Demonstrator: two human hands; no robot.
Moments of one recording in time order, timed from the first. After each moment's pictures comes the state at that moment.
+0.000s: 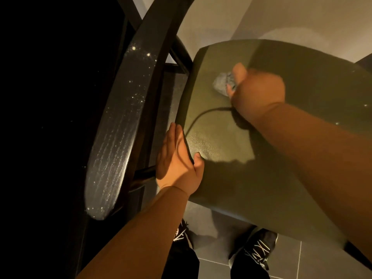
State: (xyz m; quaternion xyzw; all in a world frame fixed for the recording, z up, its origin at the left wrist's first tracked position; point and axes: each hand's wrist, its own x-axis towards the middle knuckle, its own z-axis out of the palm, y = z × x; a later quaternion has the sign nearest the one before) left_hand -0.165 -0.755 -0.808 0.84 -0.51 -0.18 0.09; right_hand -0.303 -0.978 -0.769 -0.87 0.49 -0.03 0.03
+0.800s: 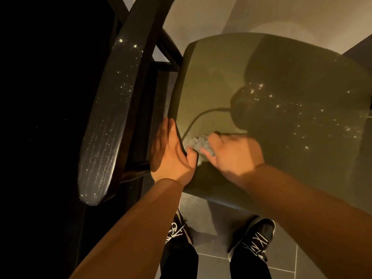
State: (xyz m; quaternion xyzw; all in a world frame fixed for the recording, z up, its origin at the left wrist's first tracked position) left_hand -0.166 -0.757 -0.801 0.84 -0.51 -0.17 0.10; right_hand -0.330 -0.828 -0.785 -0.91 0.40 -0.05 0.11
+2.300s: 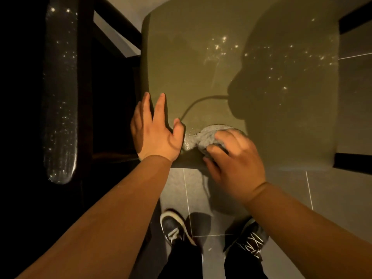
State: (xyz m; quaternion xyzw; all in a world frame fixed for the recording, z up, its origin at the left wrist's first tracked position) left_hand -0.164 -0.752 -0.808 0.78 -0.61 -0.06 0.09; right_hand -0.375 -0.703 -0.796 -0.82 0.52 -0.19 0.15
